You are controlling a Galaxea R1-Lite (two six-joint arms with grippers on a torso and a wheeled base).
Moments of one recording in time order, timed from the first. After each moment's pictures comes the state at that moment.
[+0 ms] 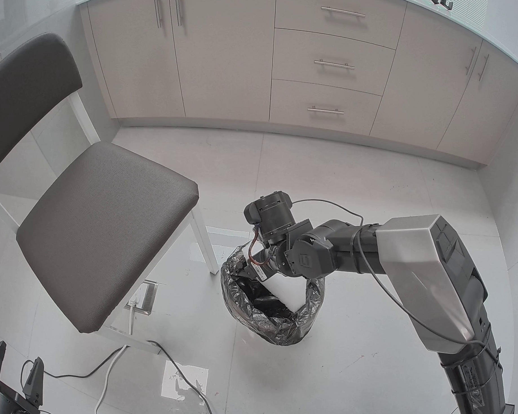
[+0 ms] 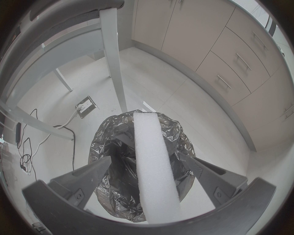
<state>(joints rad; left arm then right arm) -0.13 0.10 -0.04 0.04 0.19 -0.07 0.70 2.55 -2.00 0.17 -0.43 -0.17</state>
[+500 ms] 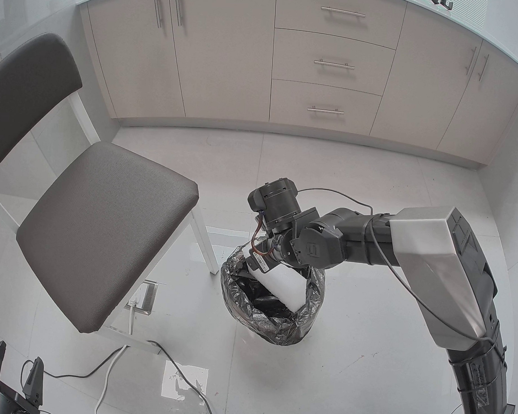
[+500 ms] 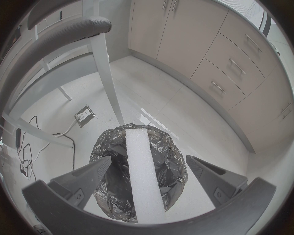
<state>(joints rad) -0.13 0.10 -0.04 0.04 0.19 -0.07 0.70 2.50 -2.00 0.19 -0.43 -0.17</state>
